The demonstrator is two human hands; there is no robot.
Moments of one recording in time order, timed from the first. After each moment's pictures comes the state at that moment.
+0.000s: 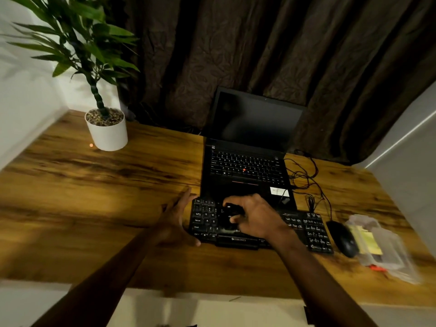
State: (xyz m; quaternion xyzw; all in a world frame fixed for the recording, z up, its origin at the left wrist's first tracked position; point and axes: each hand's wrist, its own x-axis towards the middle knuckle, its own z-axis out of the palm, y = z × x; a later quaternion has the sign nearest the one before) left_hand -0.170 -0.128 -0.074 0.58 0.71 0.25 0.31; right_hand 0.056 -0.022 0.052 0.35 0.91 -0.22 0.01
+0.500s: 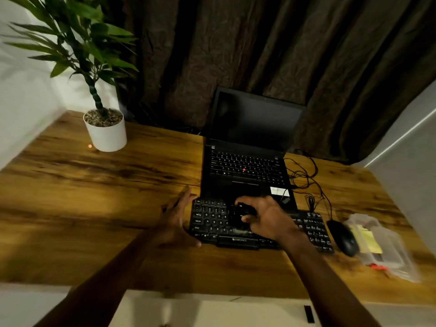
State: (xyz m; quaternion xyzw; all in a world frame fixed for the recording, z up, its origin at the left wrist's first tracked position) left_hand -0.172 -0.127 -0.077 0.58 0.70 0.27 0.31; right_hand 0.079 -0.003 0.038 0.39 0.90 -0.21 0.00
